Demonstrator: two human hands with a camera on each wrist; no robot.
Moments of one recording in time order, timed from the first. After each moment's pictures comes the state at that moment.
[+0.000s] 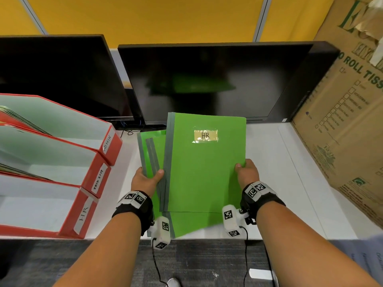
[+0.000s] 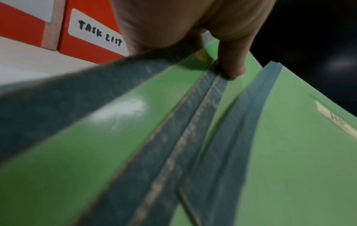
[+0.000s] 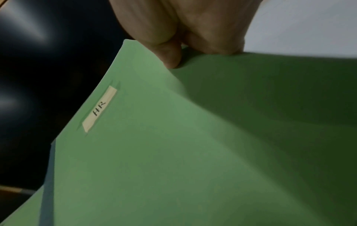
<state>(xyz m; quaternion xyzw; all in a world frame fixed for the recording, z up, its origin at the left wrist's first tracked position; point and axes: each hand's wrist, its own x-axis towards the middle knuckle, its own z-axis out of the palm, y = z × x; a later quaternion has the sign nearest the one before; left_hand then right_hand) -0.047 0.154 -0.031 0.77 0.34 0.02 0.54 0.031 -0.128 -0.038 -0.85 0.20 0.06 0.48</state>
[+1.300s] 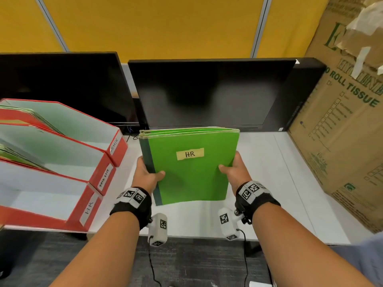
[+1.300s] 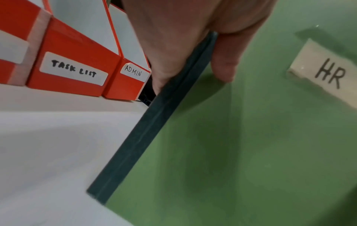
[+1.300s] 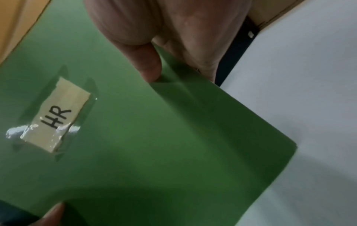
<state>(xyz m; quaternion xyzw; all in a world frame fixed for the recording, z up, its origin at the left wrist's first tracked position) -0.073 0.131 0.026 0.68 0.24 0.09 0.68 -0.001 -0.115 0.011 -0.72 0.04 0.09 0.68</state>
